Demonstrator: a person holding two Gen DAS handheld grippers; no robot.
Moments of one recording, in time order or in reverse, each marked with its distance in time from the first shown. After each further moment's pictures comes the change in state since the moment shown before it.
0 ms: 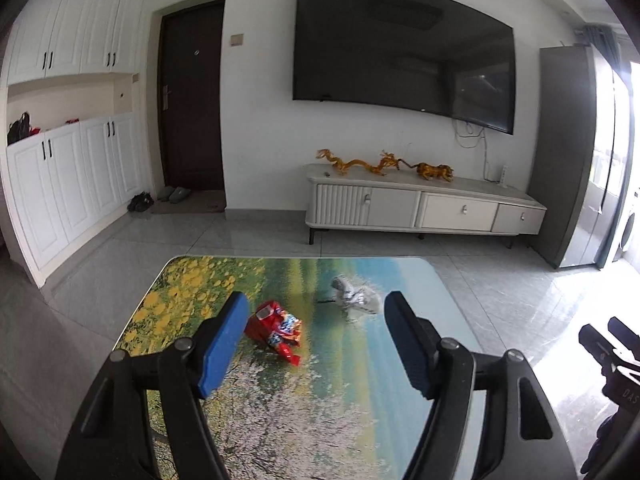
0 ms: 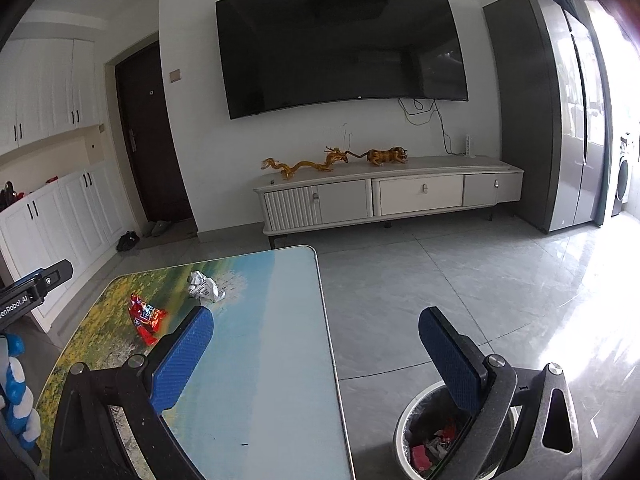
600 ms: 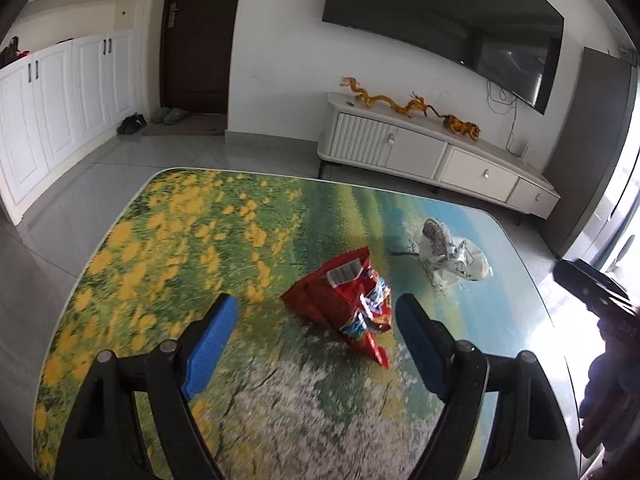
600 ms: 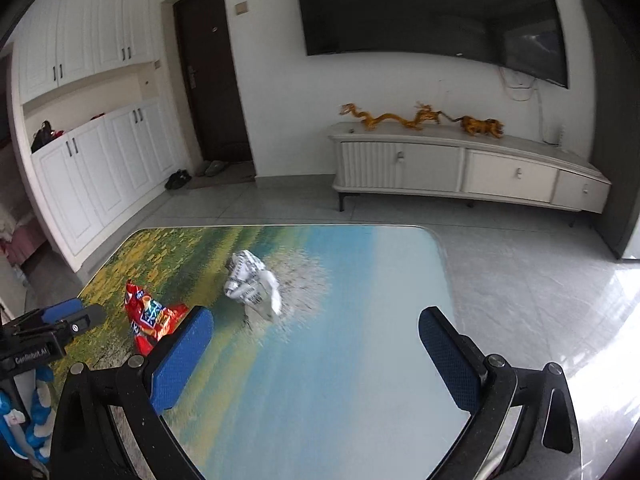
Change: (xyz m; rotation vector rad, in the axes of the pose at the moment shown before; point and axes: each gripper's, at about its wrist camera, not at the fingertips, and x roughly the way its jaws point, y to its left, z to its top) left arm 0.150 0.092 -0.041 -0.106 0.236 -0.068; right arm 0.192 0.092 0.012 -0.160 0.183 0.239
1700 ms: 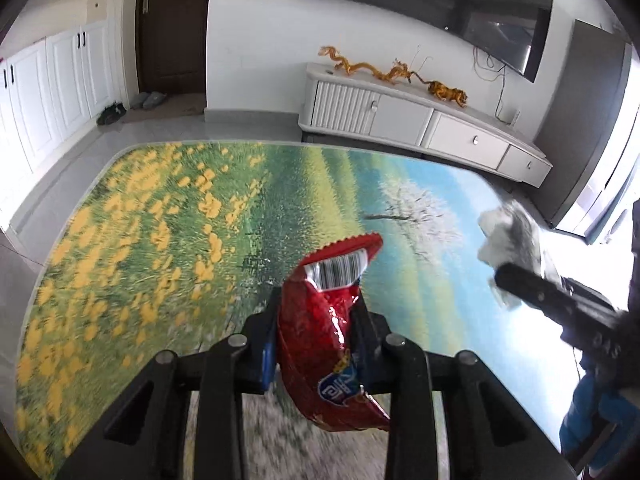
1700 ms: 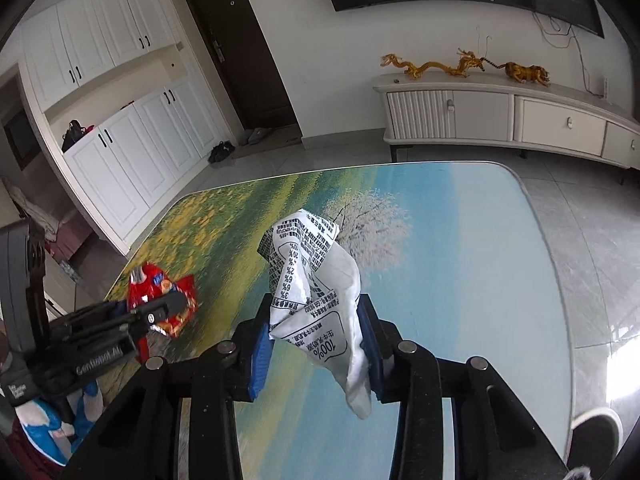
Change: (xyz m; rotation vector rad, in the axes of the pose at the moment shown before) left arm 0.018 -0.028 -0.014 0.054 0.084 -0.022; right arm 0.007 0.015 -0.030 0.074 0.131 0.189
